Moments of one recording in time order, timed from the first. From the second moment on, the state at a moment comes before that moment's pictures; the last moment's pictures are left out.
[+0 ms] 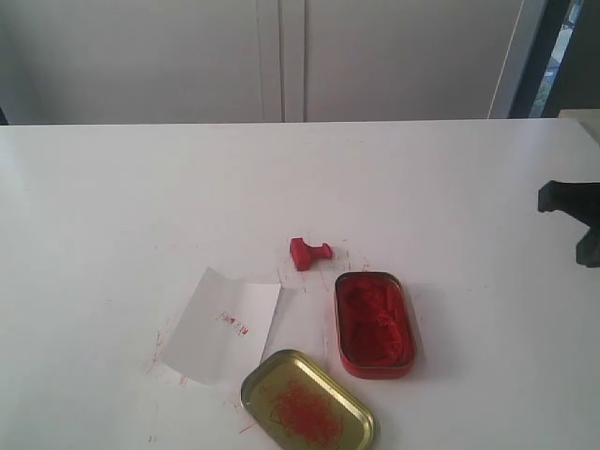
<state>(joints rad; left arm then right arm) 0.04 0.00 0.02 -0.10 0.39 0.15 -0.06 1.28 -0.85 0.18 0.76 0.09</state>
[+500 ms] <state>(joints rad) 0.04 0.00 0.02 -0.10 0.39 0.15 -0.06 0.72 -0.60 0.12 0.68 0.08</state>
